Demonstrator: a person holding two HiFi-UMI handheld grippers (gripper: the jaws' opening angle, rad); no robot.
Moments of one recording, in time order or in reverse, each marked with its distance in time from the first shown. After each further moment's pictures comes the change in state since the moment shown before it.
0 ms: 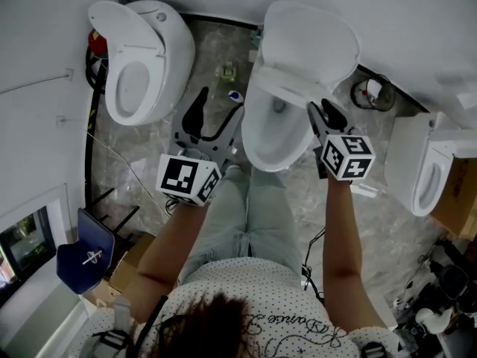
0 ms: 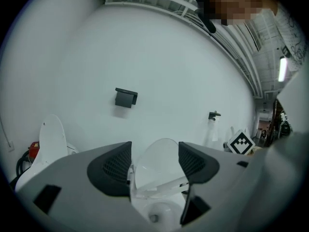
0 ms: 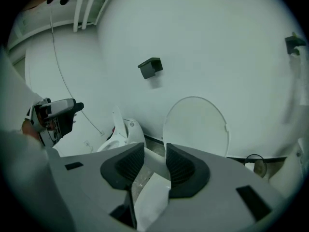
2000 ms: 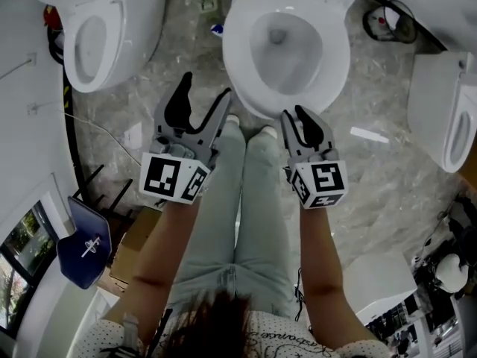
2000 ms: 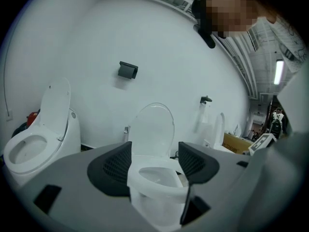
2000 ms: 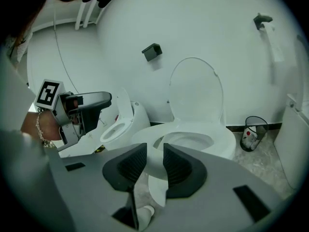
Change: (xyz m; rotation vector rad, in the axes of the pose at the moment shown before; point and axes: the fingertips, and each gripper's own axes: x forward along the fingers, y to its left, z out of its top) left arm -0.059 -0.032 -0.208 -0.054 0.089 -0.068; right arm -0.029 0.088 -0.252 0.066 -0.004 -0.036
